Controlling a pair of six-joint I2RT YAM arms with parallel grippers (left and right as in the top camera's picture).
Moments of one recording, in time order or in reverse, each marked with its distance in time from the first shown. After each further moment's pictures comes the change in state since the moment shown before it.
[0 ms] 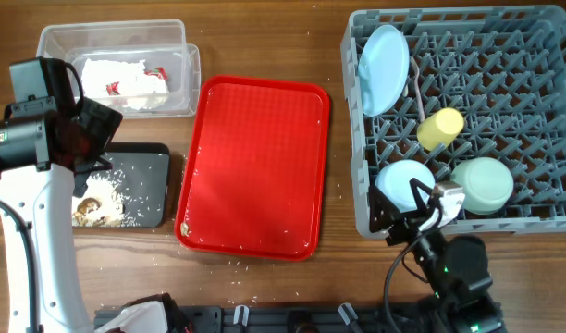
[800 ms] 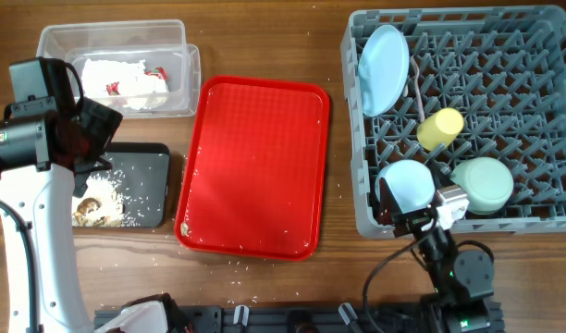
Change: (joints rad) left arm 0.000 0.000 0.000 0.000 0.000 0.000; right arm -0.151 -0.063 -0.117 0.228 -0.047 -0.340
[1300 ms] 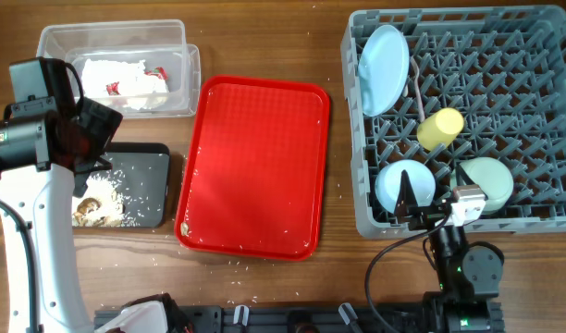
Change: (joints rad) left arm 0.000 0.000 0.000 0.000 0.000 0.000; right arm -0.163 0.000 0.000 0.000 0.006 -0.049
